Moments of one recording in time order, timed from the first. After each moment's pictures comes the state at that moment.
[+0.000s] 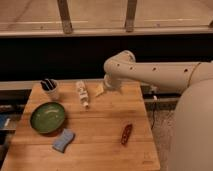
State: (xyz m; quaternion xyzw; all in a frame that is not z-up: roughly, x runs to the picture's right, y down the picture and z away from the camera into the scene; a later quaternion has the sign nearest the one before) arm 0.016 0.027 0.780 -0.24 0.08 0.61 0.75
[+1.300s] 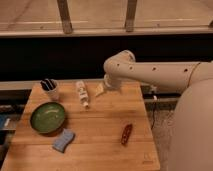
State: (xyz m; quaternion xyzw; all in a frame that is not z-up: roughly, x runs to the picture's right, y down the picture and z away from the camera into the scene) arm 0.015 0.025 0.779 -0.24 0.08 0.61 0.75
